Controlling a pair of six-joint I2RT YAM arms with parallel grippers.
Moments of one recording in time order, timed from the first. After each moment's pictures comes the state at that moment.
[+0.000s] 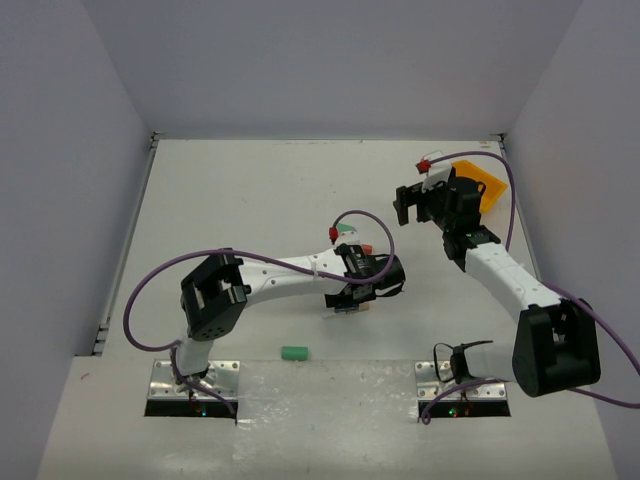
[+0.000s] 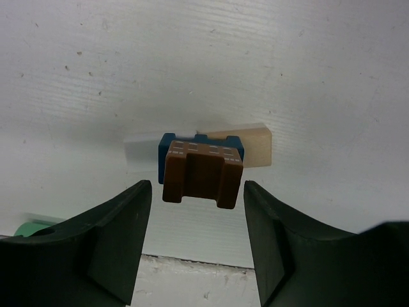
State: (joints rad) left arm -1.17 1.94 1.55 -1.06 -0.49 -1.38; right arm 0.17 1.28 0.71 0.23 -0.17 -0.16
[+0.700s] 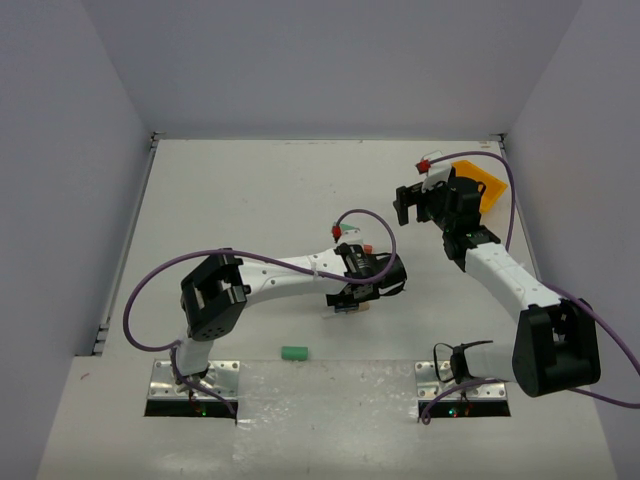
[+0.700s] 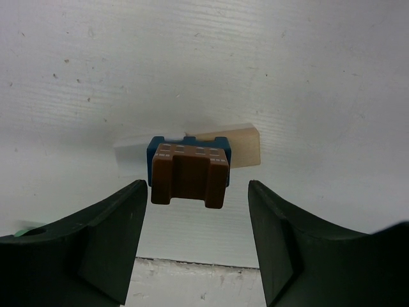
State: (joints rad) left arm -1.17 1.94 1.56 -1.04 -0.49 -1.35; right arm 0.17 1.28 0.71 0.23 -0.17 -0.16
